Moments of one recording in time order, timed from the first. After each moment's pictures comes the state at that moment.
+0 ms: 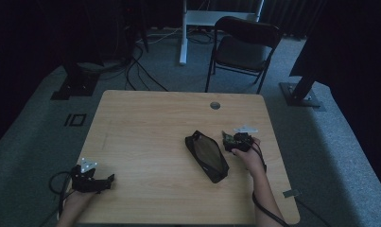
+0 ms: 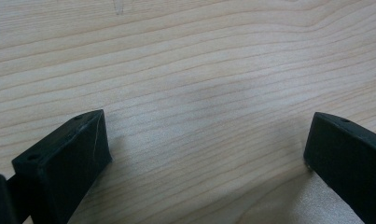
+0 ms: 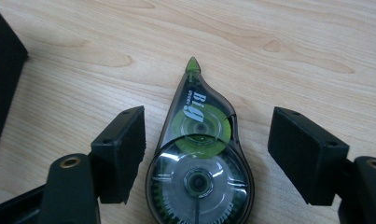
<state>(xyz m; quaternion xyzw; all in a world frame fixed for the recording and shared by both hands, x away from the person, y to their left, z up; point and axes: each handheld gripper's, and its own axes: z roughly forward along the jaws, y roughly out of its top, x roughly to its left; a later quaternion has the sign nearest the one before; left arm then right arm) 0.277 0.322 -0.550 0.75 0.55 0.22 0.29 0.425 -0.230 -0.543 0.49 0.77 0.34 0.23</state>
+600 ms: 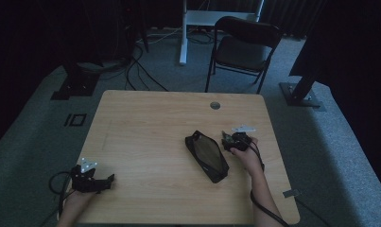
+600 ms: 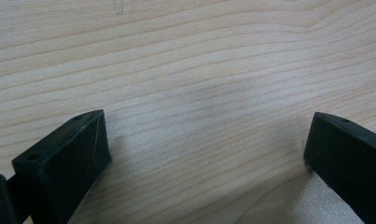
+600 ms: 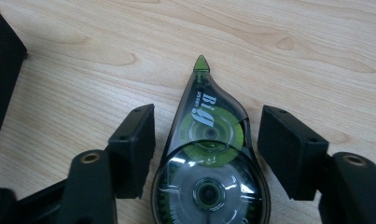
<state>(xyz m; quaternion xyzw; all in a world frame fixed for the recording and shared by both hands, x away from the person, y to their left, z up) 0.277 0.322 -0.550 0.75 0.55 0.22 0.29 0.429 -0.225 -0.548 0.49 0.77 0.34 0.22</state>
